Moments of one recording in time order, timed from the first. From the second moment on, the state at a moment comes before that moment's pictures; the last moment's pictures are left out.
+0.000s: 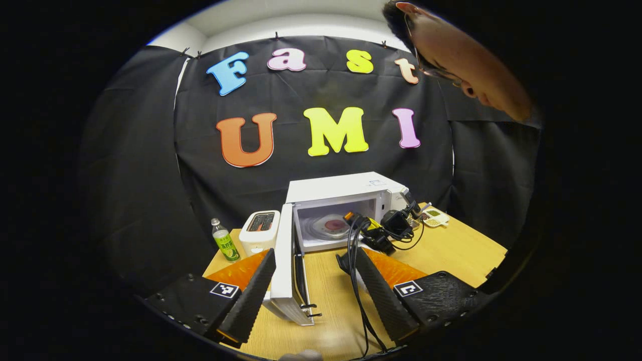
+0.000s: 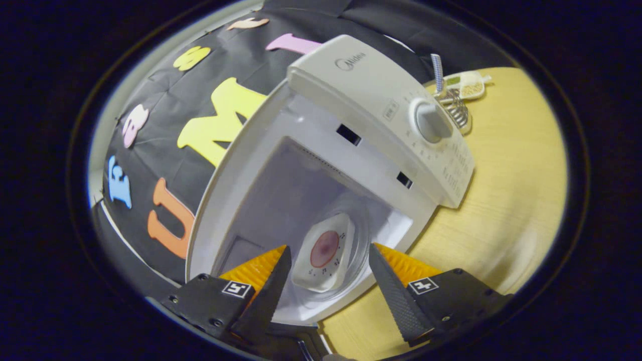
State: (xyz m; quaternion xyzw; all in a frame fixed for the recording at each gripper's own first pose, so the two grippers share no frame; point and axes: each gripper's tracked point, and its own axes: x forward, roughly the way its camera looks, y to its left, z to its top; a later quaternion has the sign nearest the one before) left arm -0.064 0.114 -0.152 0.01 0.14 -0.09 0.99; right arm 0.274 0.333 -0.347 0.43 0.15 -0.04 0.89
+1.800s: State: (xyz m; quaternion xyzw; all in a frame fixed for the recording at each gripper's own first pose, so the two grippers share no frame) left arm -0.015 0.250 -0.281 -0.01 0.17 0.07 0.98; right arm 0.040 0.102 -0.157 0.00 0.17 0.02 0.99
